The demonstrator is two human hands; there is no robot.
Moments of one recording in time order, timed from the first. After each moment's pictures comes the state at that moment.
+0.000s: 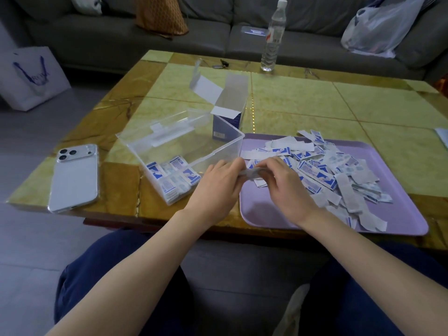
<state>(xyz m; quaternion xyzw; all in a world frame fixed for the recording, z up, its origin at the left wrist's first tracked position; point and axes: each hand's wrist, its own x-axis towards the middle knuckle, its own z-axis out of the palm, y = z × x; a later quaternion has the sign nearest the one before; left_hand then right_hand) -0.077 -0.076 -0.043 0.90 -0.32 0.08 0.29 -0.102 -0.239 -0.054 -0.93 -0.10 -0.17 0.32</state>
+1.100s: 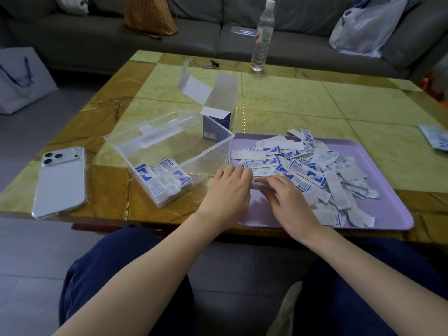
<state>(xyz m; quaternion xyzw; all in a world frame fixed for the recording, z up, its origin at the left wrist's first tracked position) -0.078 -0.111 -0.069 0.91 -0.35 0.17 0.14 -0.129 -0.257 -0.073 -0.95 -0.05 -0.14 0.28</state>
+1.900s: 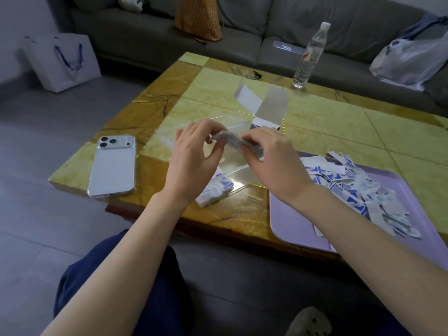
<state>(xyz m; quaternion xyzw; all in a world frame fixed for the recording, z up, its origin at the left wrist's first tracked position) -0.049 0.013 -0.010 0.82 -0.21 0.33 0.41 -0.056 -0.146 0.012 -0.92 -0.20 -0.23 0.23</state>
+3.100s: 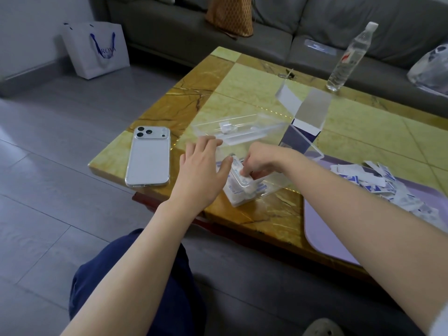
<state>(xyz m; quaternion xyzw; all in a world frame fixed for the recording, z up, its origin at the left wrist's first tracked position) -0.055 0.061 -0.036 0.94 -0.05 0.11 0.32 0.014 -0.070 -0.006 -0.95 0.02 0.28 0.17</state>
